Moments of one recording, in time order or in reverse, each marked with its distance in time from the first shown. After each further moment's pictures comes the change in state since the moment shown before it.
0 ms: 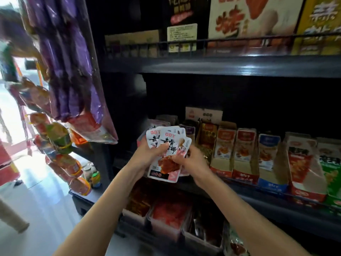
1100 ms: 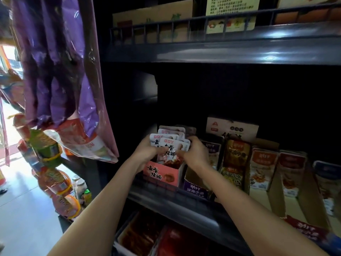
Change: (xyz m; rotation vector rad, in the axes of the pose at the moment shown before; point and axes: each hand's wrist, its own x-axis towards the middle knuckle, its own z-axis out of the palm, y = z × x) left_hand 0.164 -0.074 -0.072 0.101 0.099 -0.030; right_hand 0.179 0.040 0.031 -0.633 0.211 -0.158
